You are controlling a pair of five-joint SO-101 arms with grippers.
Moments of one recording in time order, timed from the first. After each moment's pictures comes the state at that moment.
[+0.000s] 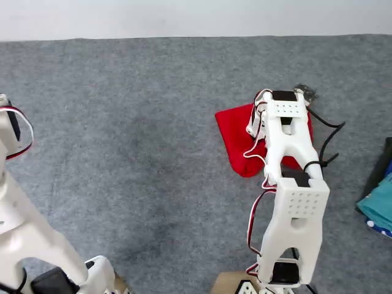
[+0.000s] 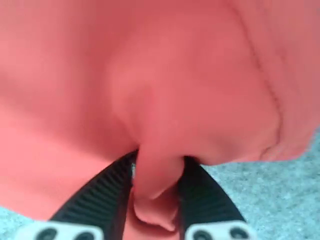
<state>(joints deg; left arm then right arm) -29.7 -19.8 -32.0 99.4 -3.5 -0.6 42.1 -21.5 76.6 -43.6</state>
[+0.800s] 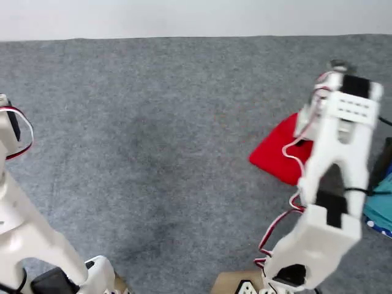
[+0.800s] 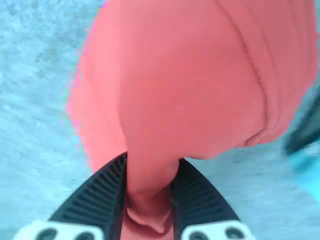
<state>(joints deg) -29.7 -19.8 -32.0 99.4 -3.5 16.0 16.3 -24.2 99.7 3.2</state>
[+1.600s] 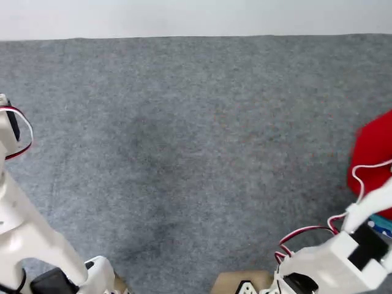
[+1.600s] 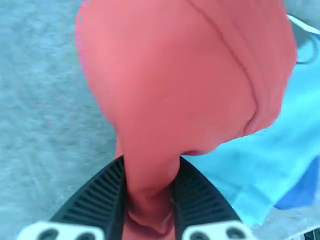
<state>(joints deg) -29.7 -19.8 -32.0 99.4 -3.5 46.0 6.9 -24.2 94.2 30.8</state>
